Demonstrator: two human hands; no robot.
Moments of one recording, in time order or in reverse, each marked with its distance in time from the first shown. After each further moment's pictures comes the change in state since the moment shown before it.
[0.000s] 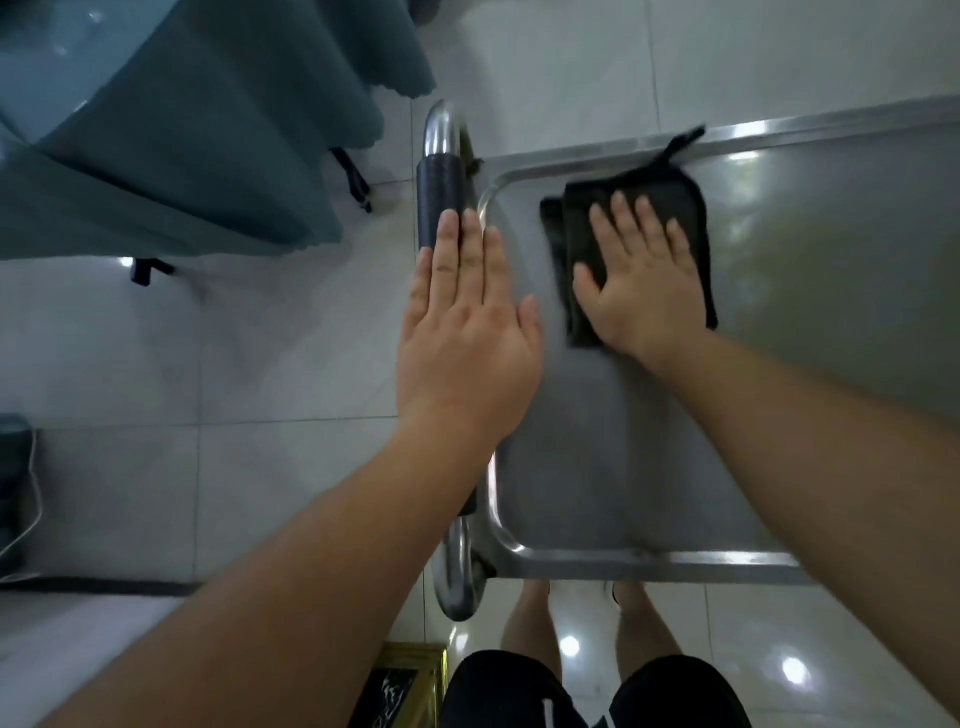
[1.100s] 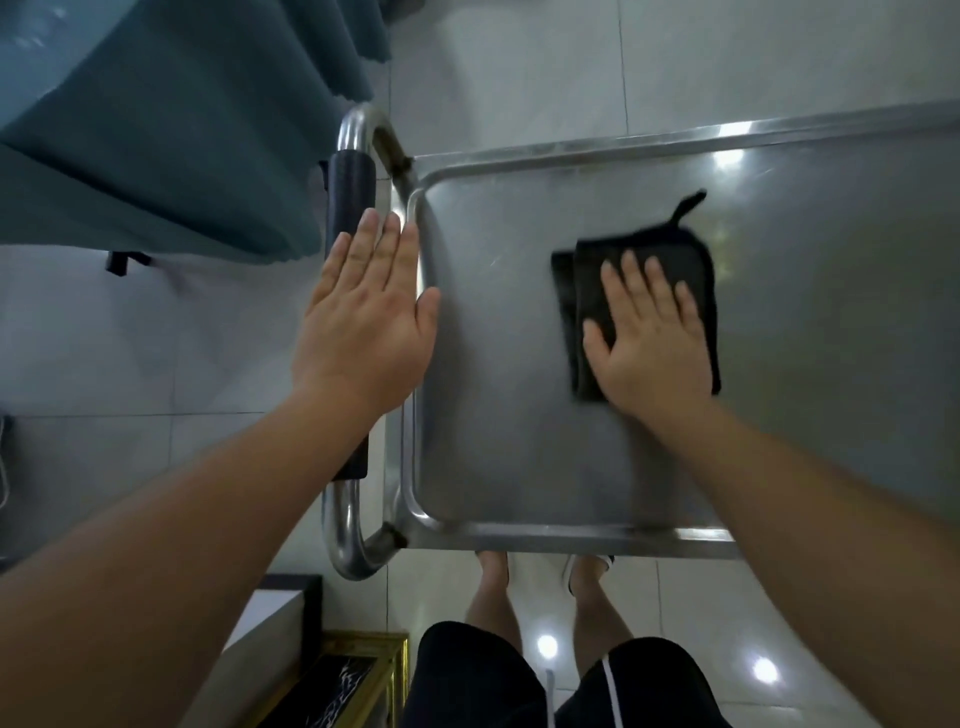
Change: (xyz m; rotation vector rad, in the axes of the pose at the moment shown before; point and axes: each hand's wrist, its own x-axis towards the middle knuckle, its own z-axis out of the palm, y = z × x) left_hand 0.002 0.006 -0.012 0.100 -0.053 0.055; right_hand -0.082 0.101 -0.001 -0.042 0.022 -0.010
